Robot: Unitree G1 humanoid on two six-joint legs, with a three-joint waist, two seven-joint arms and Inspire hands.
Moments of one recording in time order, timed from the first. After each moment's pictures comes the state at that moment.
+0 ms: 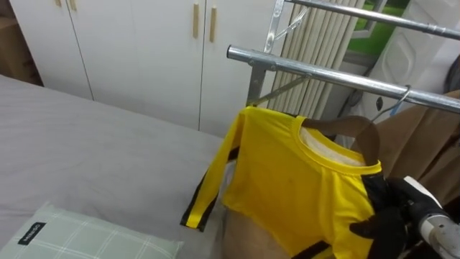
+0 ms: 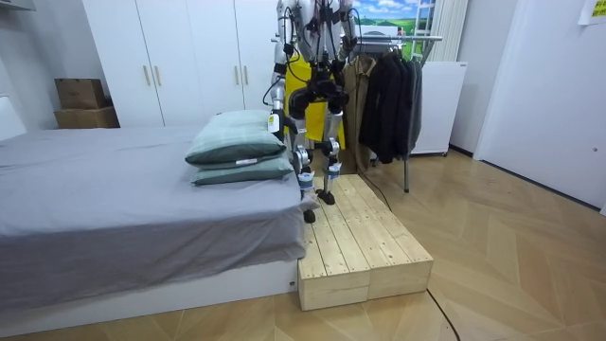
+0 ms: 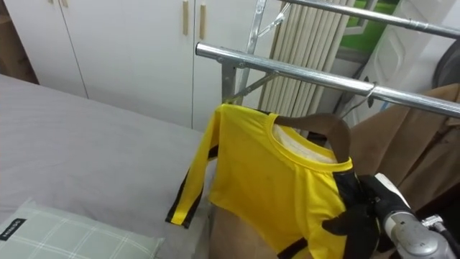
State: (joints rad) left arm 0.25 0.26 0.27 1.21 0.06 0.38 0.04; right arm -0.27 -0.46 -0.17 0.60 -0.32 0.13 0.26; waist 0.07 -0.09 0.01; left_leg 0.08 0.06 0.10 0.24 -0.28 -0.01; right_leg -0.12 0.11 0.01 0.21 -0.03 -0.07
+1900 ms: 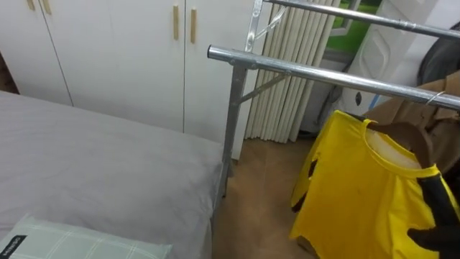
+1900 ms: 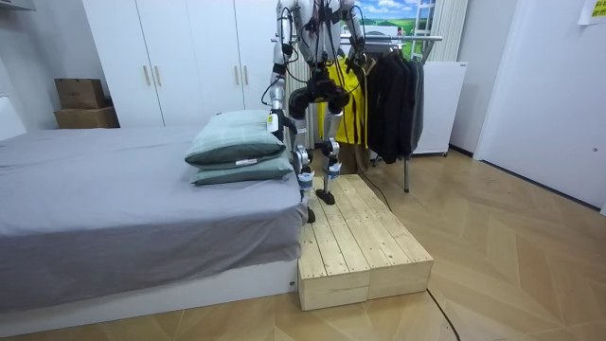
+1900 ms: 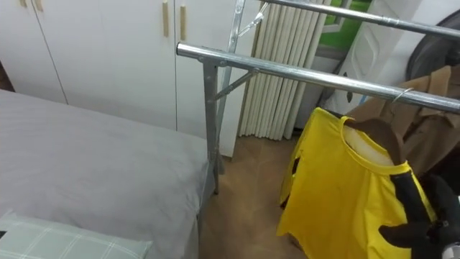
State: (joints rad) left arm 0.27 0.26 0.35 1.22 0.06 0.40 0.03; right arm -0.05 -0.46 -0.35 0.45 -0.24 0.12 -0.11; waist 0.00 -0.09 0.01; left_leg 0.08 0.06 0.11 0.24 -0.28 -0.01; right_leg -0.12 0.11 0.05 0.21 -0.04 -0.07
